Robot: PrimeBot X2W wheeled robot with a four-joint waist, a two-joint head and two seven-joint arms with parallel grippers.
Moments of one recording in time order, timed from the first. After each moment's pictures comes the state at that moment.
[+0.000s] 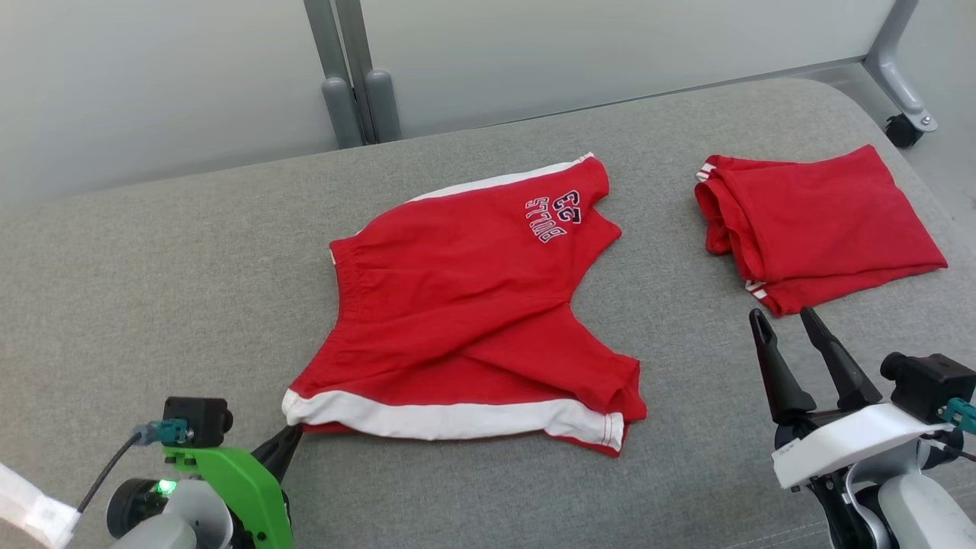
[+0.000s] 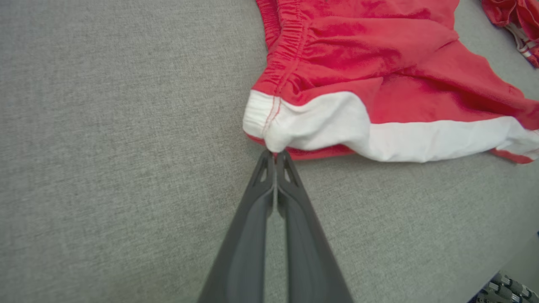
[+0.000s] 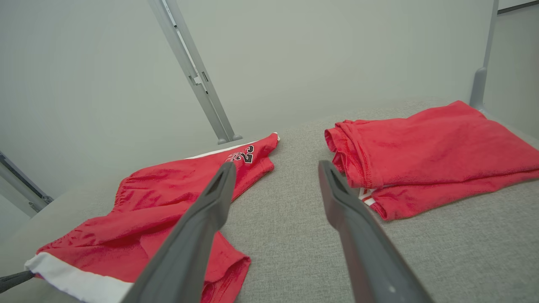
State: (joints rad) left arm -0.40 0.58 -0.95 0.46 -1.13 0.01 -0.02; right arm -0.08 -0.28 0.16 0.14 0.56 0.13 -0.20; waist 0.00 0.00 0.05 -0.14
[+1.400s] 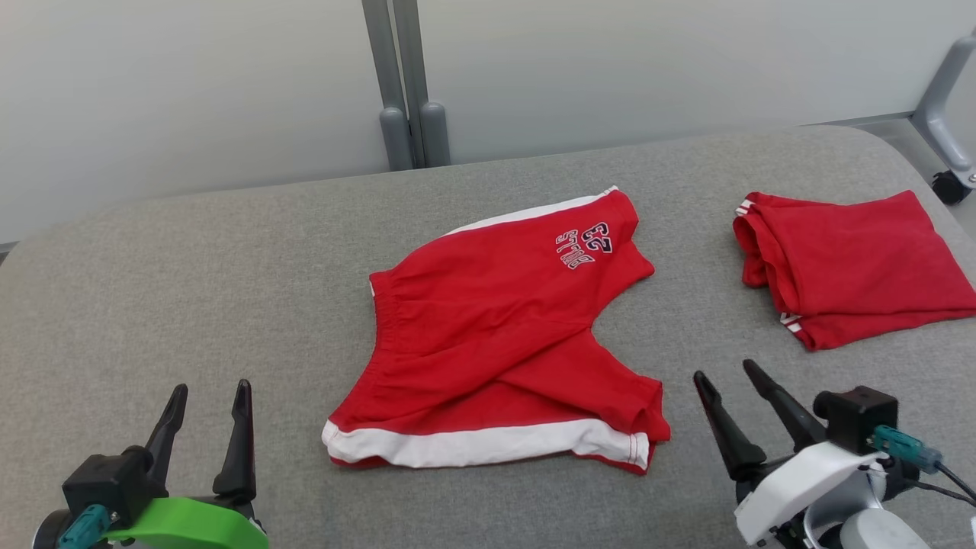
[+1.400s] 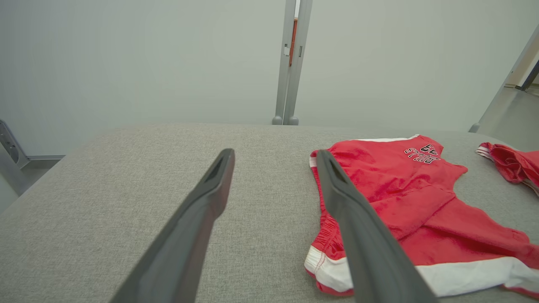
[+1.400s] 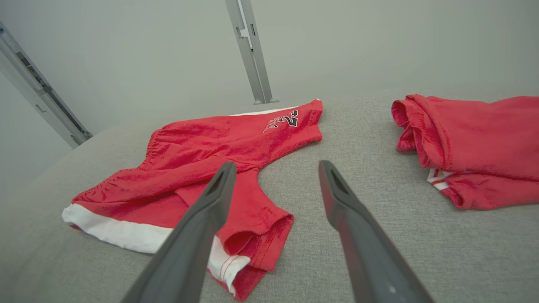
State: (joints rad) left arm -0.01 0.55 -0.47 -0.01 -0.76 0.29 -0.26; right arm -0.03 -0.29 0.27 0.15 0.50 0.13 -0.14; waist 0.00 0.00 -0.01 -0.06
